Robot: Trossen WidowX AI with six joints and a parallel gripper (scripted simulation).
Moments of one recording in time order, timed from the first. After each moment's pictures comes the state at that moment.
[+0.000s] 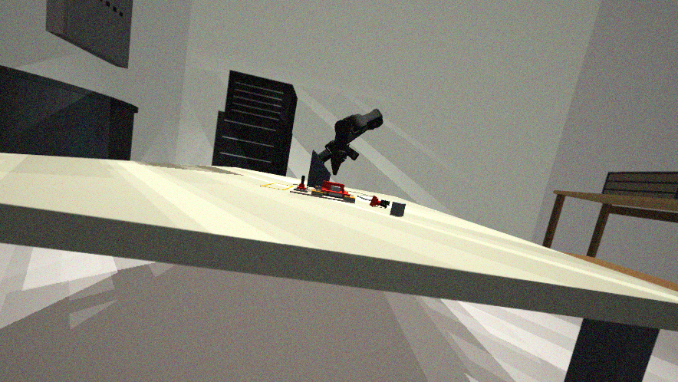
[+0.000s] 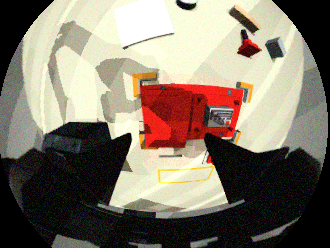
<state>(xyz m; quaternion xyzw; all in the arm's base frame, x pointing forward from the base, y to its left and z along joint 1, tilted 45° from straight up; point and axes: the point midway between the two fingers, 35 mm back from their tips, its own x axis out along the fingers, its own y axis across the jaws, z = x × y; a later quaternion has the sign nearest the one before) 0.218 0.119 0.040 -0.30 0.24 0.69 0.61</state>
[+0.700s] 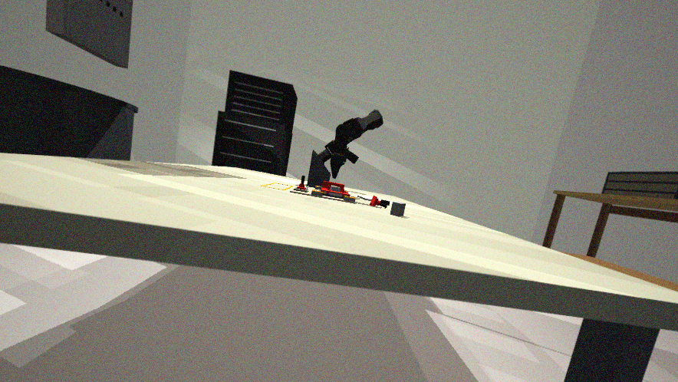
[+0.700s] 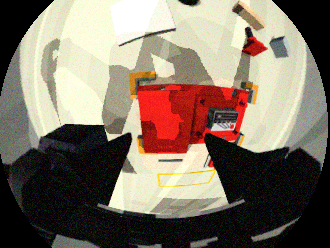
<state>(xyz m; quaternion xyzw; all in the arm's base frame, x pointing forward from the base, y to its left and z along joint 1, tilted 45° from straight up) 0.218 0.130 0.031 -0.30 0.24 0.69 0.61</state>
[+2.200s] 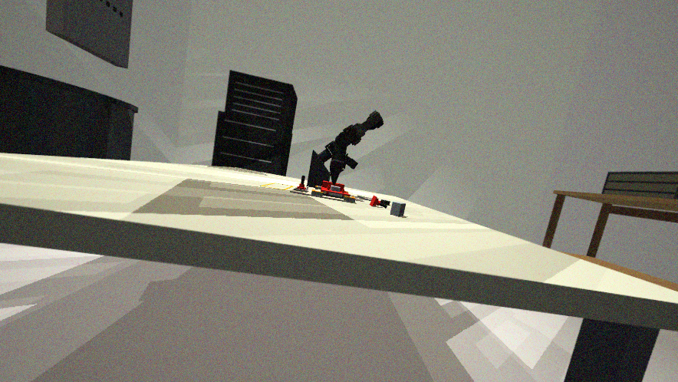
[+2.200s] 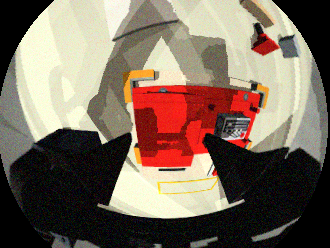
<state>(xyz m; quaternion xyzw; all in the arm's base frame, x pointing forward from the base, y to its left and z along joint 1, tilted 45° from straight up) 0.214 0.149 0.014 -0.30 0.24 0.69 0.61</state>
